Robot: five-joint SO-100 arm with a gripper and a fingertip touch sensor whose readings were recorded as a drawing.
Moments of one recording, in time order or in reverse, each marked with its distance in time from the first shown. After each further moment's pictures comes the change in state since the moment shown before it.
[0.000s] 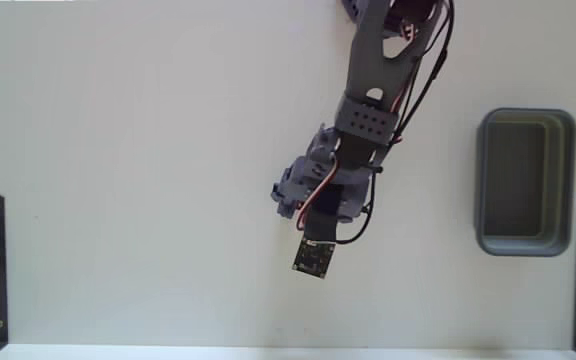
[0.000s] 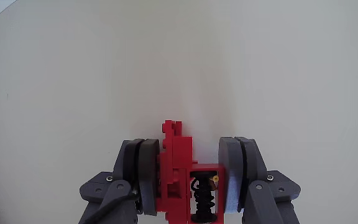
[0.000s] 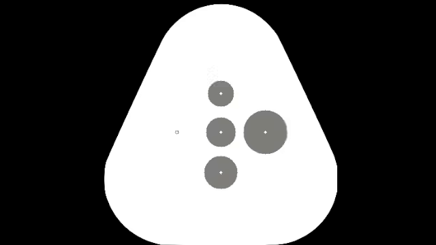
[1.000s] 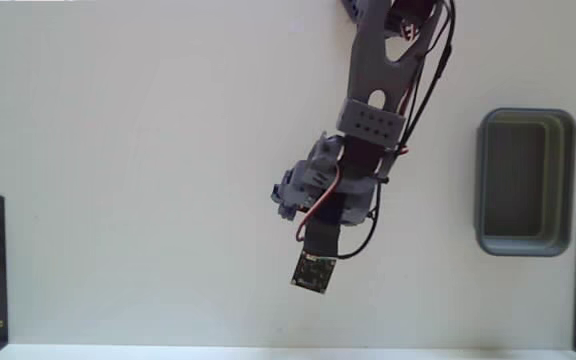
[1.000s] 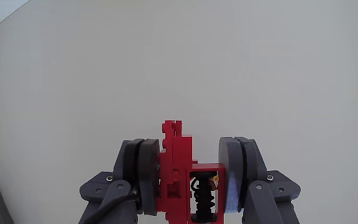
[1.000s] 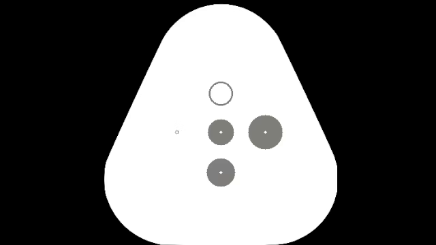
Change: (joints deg) arm 0.0 0.1 -18.5 22.0 0.0
